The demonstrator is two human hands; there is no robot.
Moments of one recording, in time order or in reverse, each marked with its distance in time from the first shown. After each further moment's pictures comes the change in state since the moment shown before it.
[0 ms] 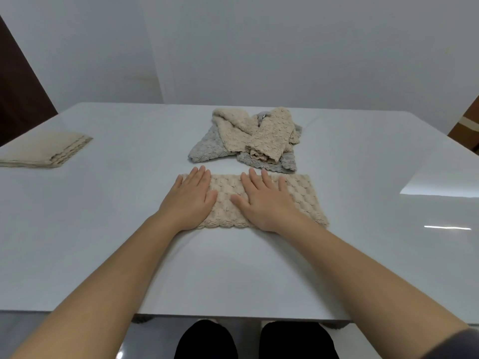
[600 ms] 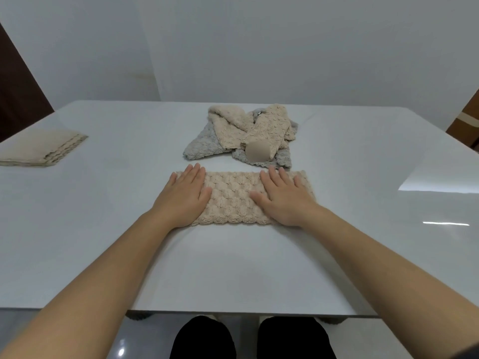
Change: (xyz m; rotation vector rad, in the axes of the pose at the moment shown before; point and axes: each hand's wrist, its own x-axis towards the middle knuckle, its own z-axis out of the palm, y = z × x) left_hand -0.001 0.000 0.000 0.007 -0.009 -0.002; right_hand -0.012 0.045 -0.007 -0.008 -0.050 0.044
